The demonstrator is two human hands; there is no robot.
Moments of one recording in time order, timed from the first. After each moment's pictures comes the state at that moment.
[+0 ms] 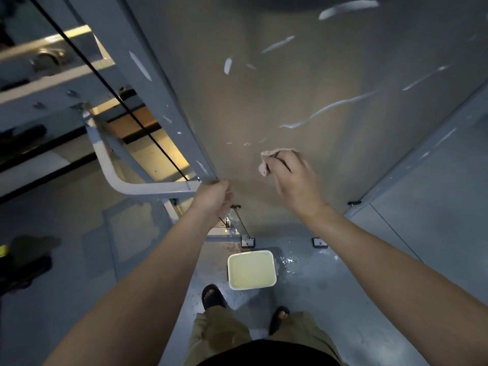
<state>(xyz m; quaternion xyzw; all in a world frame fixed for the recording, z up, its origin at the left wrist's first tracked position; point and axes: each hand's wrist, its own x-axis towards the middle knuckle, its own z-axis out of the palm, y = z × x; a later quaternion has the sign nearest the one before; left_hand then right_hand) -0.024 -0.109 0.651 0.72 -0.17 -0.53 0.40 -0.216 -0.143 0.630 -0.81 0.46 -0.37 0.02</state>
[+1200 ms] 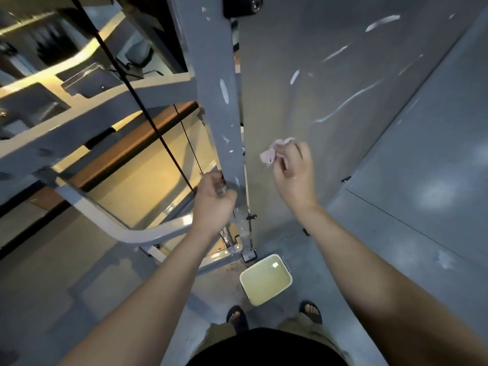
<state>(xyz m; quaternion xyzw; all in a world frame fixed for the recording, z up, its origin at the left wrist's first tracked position) 0.112 -0.103 0.699 0.62 -0.53 -0.47 0.34 -0.075 -0.111 0.688 -0.56 0.65 -0.51 0.05</state>
